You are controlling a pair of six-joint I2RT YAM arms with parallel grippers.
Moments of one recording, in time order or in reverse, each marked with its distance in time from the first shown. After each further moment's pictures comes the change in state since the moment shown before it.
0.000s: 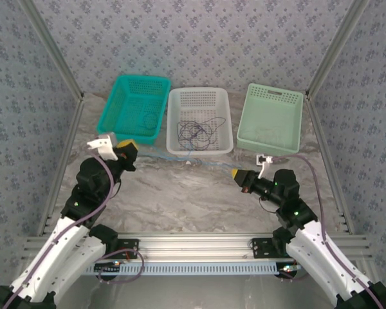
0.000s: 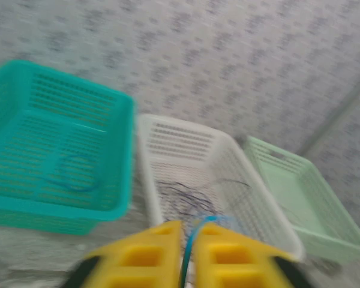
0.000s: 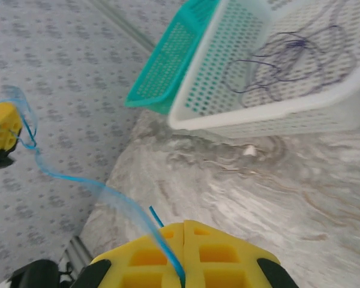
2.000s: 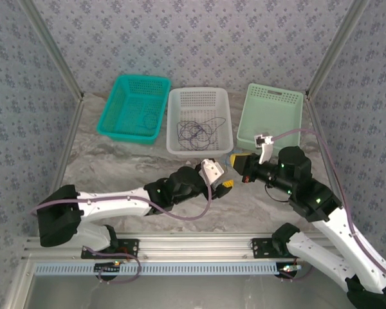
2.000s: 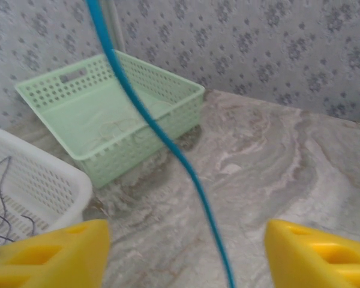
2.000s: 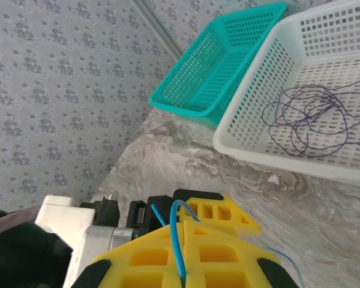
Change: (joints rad) left arm -0.755 0.832 0.200 0.501 -0.014 0.485; right arm 0.222 0.172 0.606 -0.456 0.167 -0.171
